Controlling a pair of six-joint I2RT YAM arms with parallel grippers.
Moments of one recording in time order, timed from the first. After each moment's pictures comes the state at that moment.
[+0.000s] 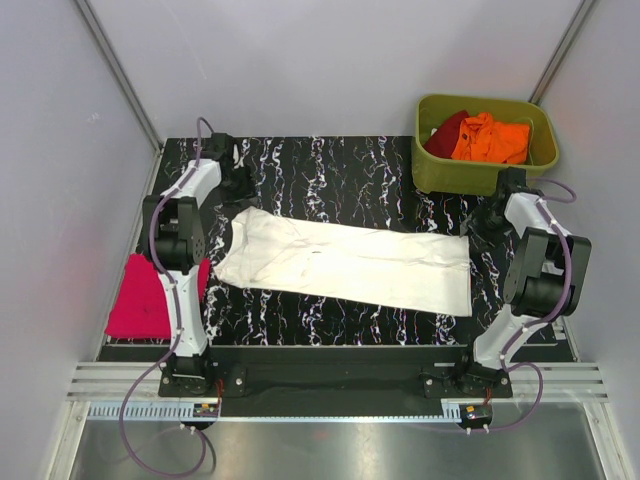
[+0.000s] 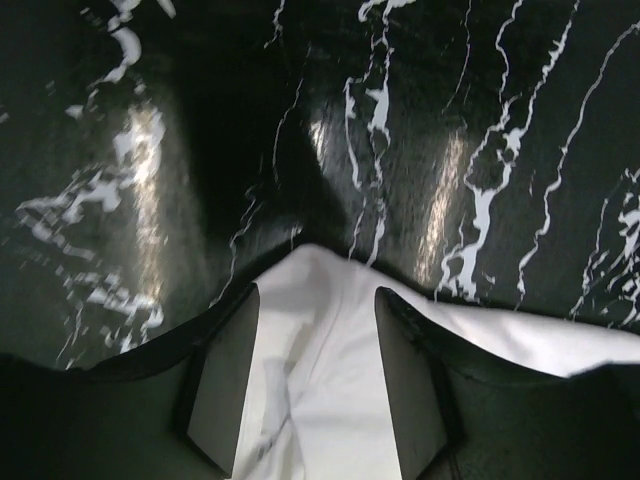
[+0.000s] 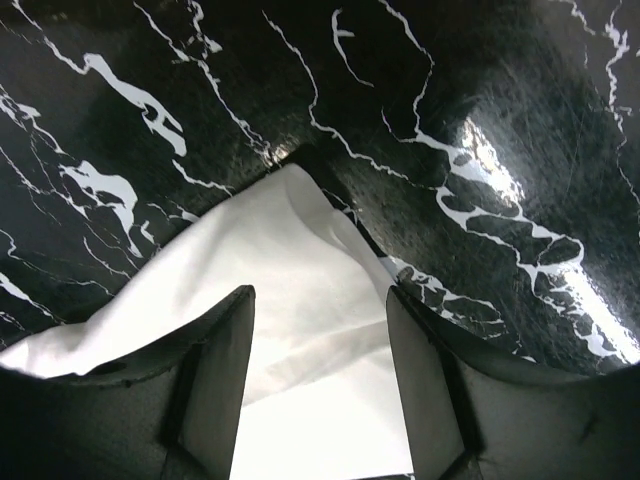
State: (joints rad) left arm -0.06 2.15 1.75 -0.72 0.13 -0.29; right arm -0.25 1.75 1.22 -0.71 -0.02 0.52
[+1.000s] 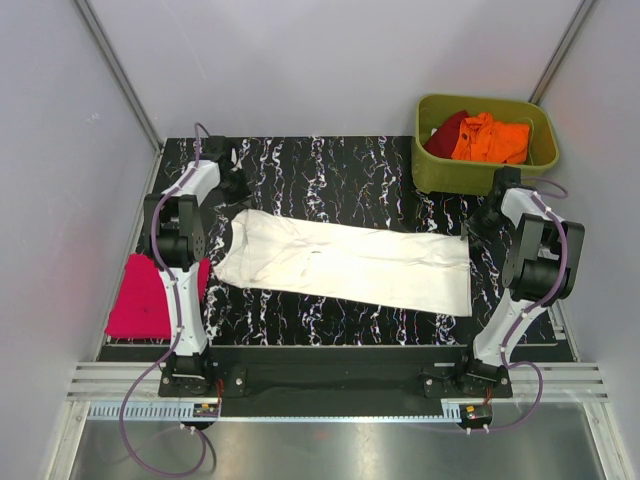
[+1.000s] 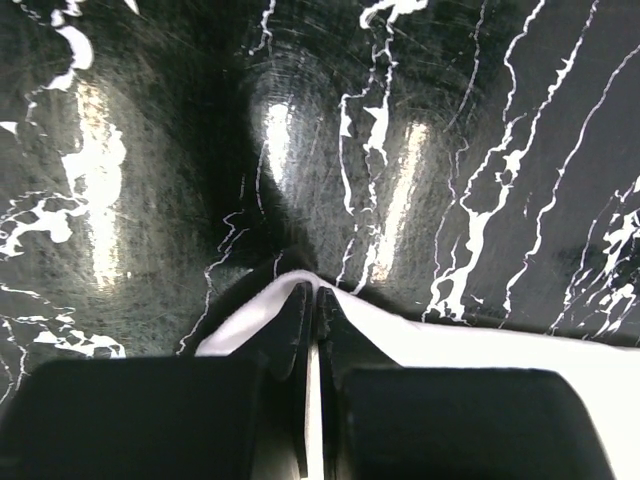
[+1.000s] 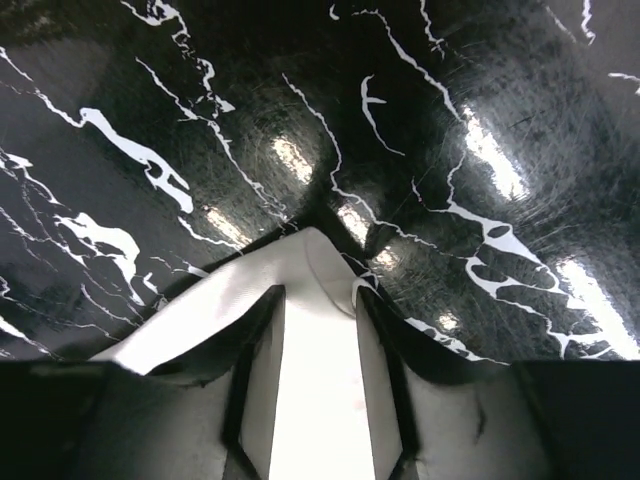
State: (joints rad) left arm -0.04 2.25 1.81 -0.71 0.21 -0.35; right arm -0.25 1.89 1.30 -0.67 -0.04 0.50
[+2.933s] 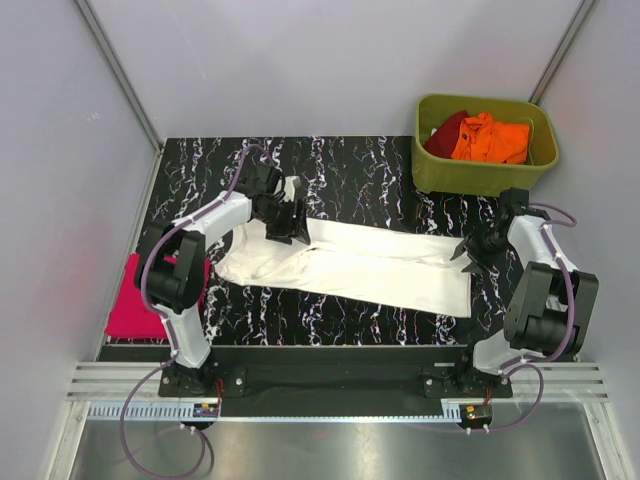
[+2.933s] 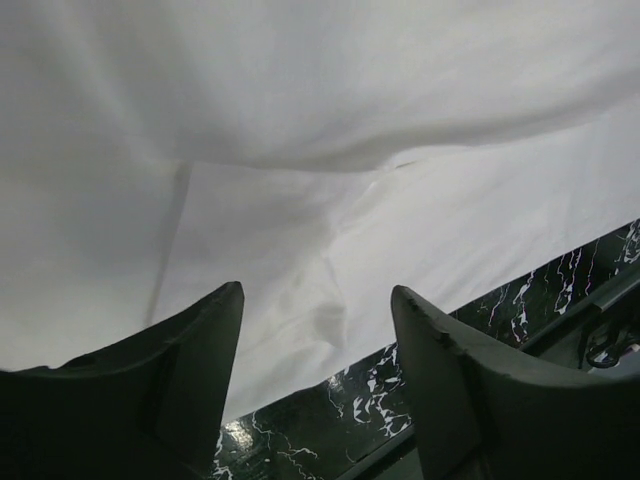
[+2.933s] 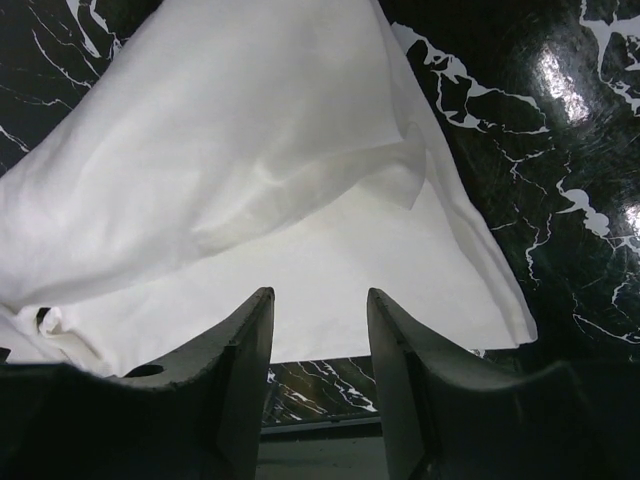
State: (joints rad) left arm -0.36 1.85 1.33 -0.60 0.43 -0.27; right arm -0.25 1.53 1.03 -0.82 -0.20 0.56
